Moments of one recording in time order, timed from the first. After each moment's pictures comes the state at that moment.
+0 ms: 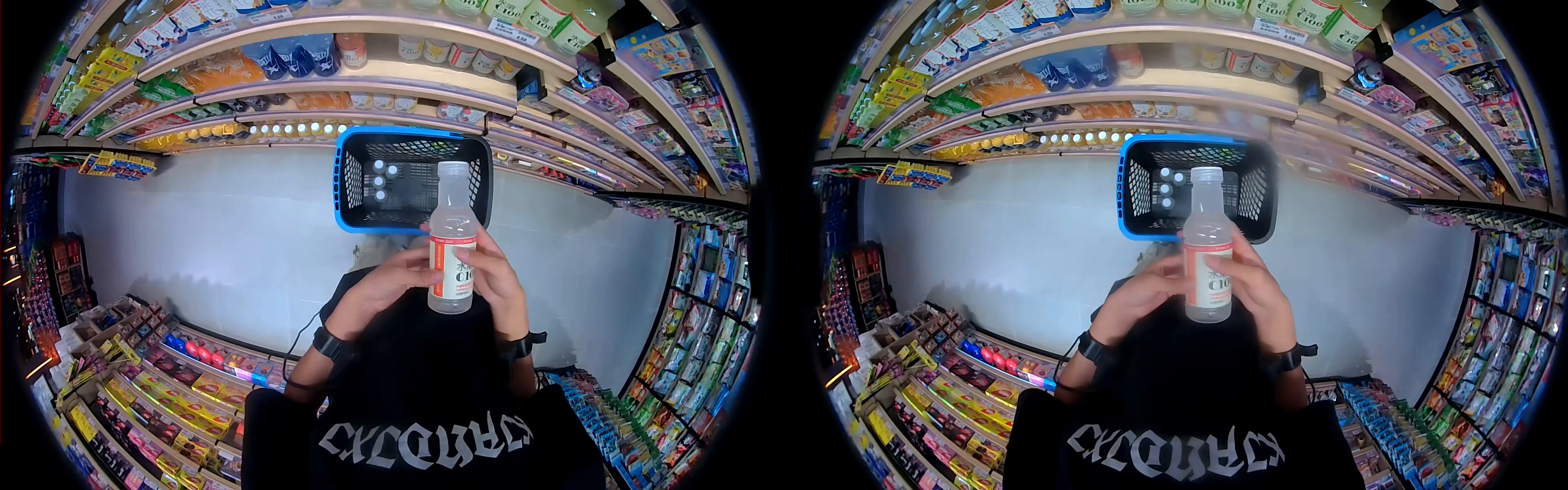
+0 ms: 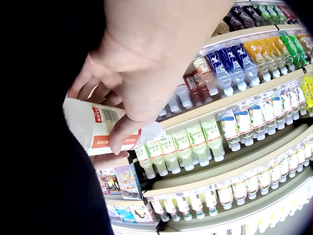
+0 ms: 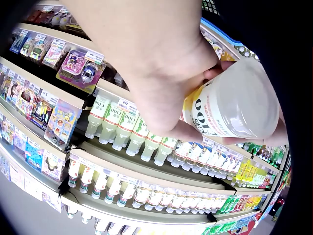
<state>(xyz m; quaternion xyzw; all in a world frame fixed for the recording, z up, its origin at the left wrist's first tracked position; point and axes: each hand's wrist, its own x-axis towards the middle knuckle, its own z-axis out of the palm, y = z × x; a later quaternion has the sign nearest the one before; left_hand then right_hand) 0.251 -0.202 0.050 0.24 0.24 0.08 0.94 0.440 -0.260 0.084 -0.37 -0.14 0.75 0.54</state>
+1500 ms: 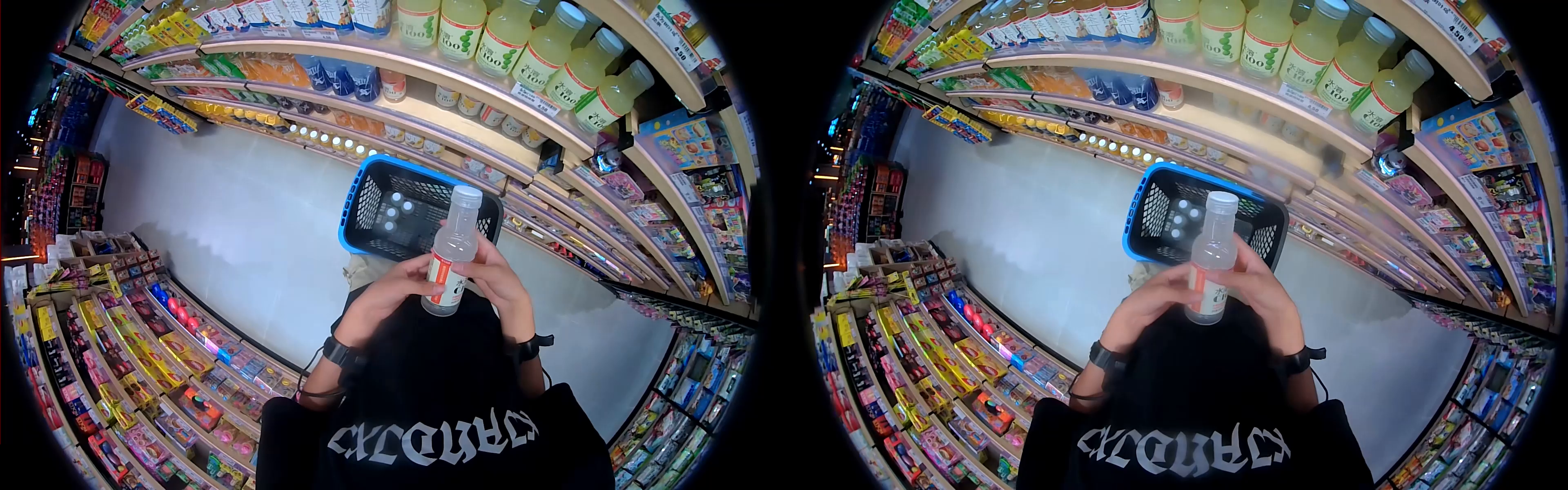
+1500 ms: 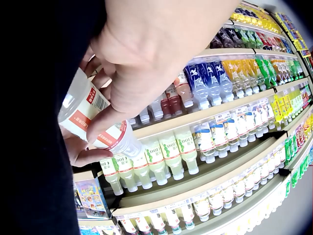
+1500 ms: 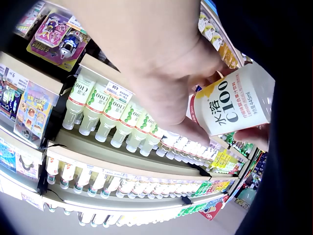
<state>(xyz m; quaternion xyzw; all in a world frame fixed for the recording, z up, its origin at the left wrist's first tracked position) 0.331 -0.200 0.042 0.27 0.33 0.23 0.88 0.537 -0.196 0.061 -0.37 -0.27 0.79 0.41</state>
